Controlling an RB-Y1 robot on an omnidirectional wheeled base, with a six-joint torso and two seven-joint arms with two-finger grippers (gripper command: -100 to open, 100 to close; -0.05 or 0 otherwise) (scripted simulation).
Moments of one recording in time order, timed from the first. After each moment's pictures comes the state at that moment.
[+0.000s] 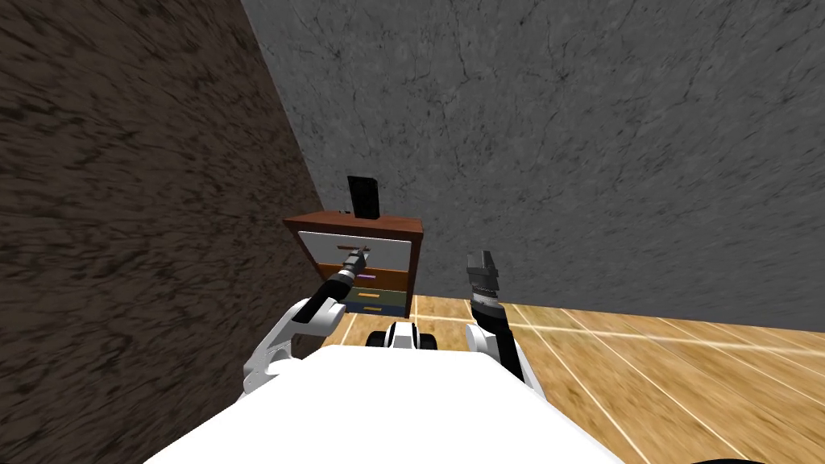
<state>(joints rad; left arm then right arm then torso) 0.34 0.22 -0.05 -2.29 -0.01 0.30 0.22 0.48 -0.05 -0.02 -2.22 0.01 -0.52 -0.05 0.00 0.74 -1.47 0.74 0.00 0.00</state>
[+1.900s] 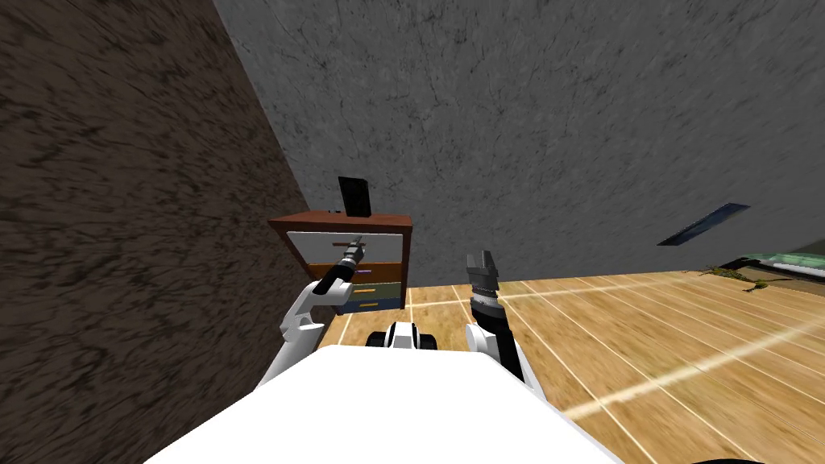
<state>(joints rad) 0.12 0.15 0.08 -2.11 -0.06 0.37 0.20 0.48 -0.05 -0.02 -2.22 0.01 -0.52 -0.05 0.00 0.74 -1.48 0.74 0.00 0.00</state>
